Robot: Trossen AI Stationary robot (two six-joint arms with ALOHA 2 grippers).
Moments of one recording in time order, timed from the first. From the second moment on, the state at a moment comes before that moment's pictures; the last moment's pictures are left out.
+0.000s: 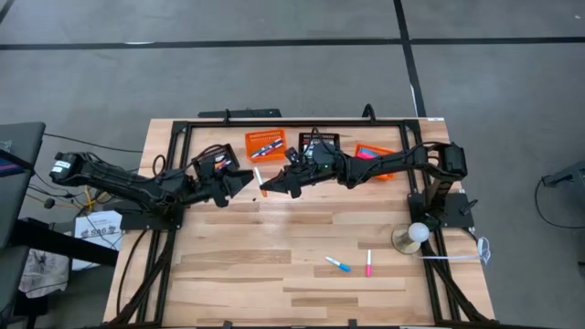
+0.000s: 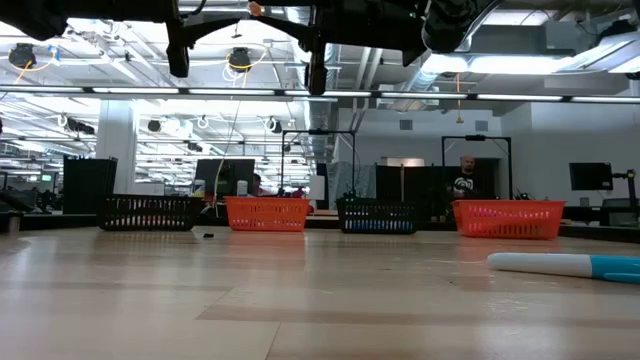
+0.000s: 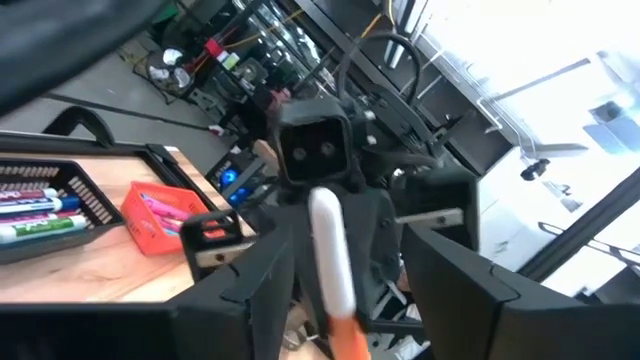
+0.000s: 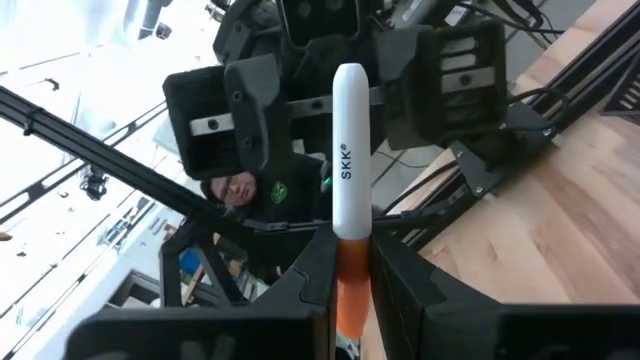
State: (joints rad) left arm -0.19 0.90 0.38 0.72 -0.44 -0.70; right arm -0.09 1.80 1.16 0.62 -0.38 0.92
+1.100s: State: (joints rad) left arm -0.19 0.95 0.38 0.74 -0.41 -0.79; right arm -0.09 1.80 1.21 0.53 -0.33 0.87
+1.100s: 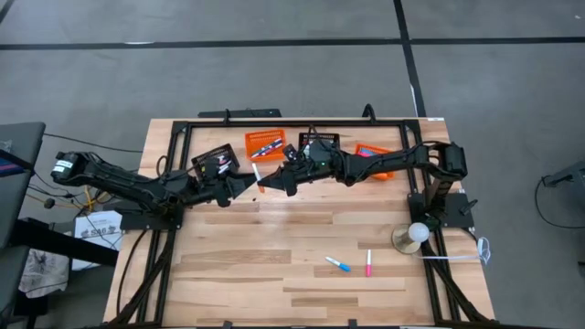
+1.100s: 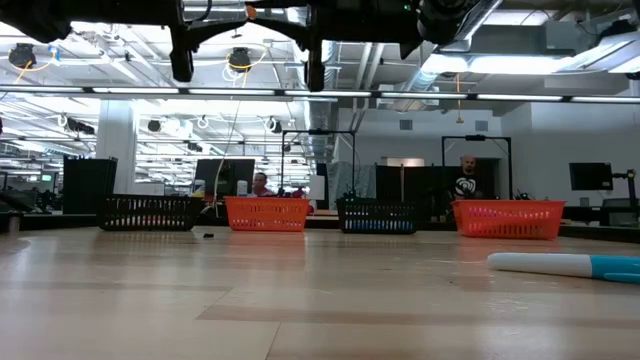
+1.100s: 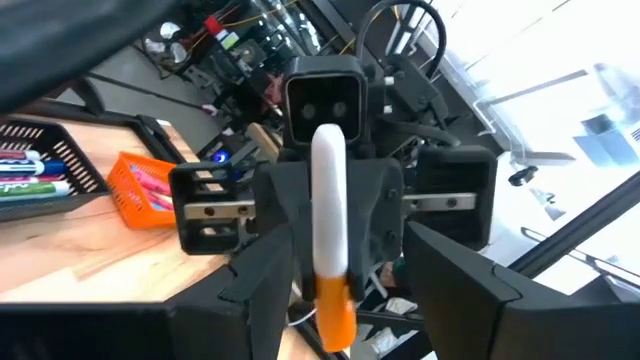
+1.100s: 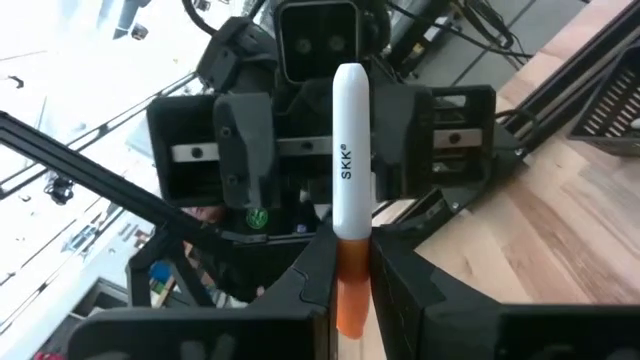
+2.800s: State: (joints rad) left arm -0.15 0.95 0.38 0.75 -0.37 -0.80; right arm -0.03 1.81 1.23 0.54 -0.19 0.86
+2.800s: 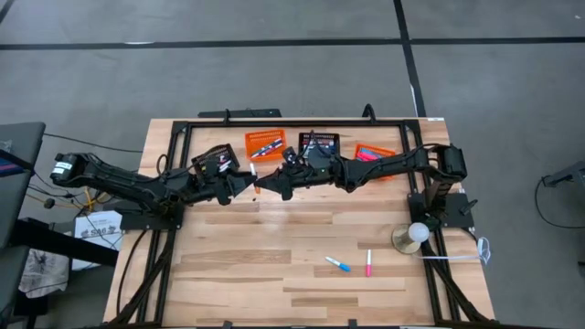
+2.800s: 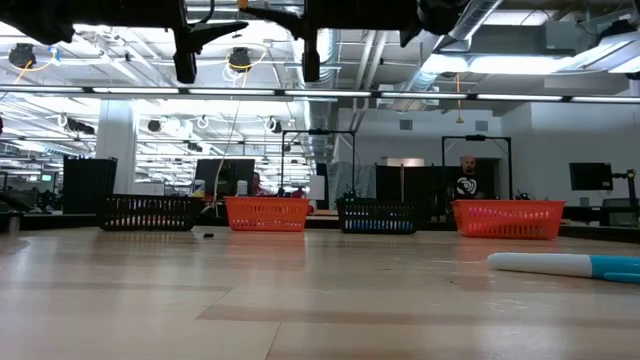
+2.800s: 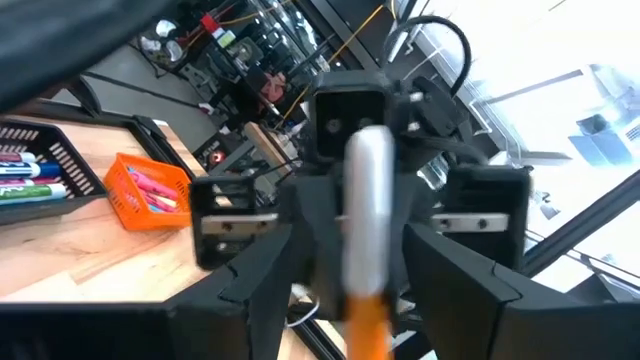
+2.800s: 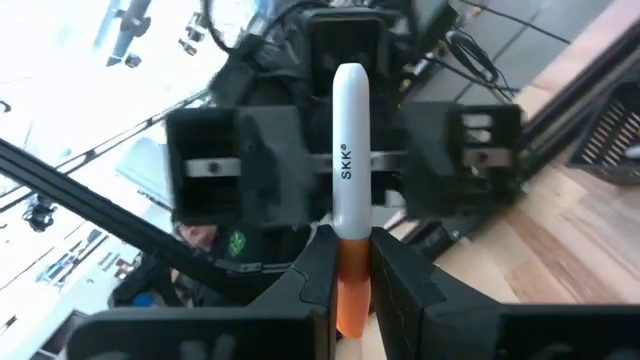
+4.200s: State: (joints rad) left arm -0.11 0.95 0.38 0.75 -0.26 -0.82; right arm -0.03 1.81 1.27 0.46 -0.24 0.75
